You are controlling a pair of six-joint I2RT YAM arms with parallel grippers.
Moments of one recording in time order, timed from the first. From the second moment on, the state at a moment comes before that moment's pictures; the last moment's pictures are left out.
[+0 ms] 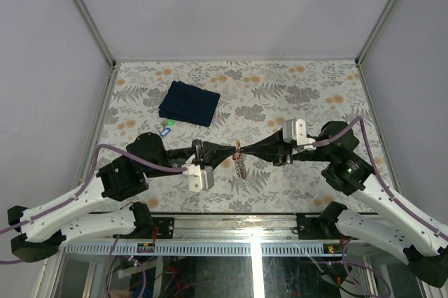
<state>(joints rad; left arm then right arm) -1.09 0.81 0.95 -0.17 0.35 0.72 0.78 0.80 0.85 0.10 -0.79 -0.14</state>
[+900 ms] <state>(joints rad) -1.09 0.81 0.92 -0.13 0.32 0.73 0.78 0.81 0.74 0.54 -0.77 0.12</state>
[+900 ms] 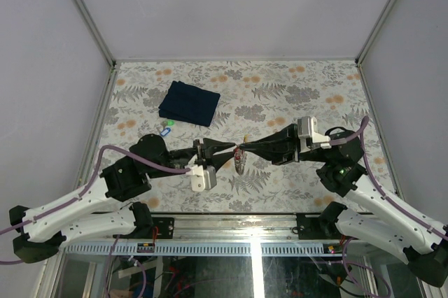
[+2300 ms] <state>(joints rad) -0.49 1.07 1.15 -0.22 0.23 -0.22 0.78 0.72 0.67 0.35 -0.42 0.04</state>
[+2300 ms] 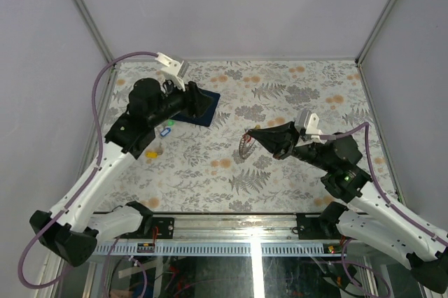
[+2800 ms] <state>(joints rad) -0.48 0.87 0.95 -0.04 0.47 -0.36 0.78 0.74 0.67 0.35 -0.41 0.05</state>
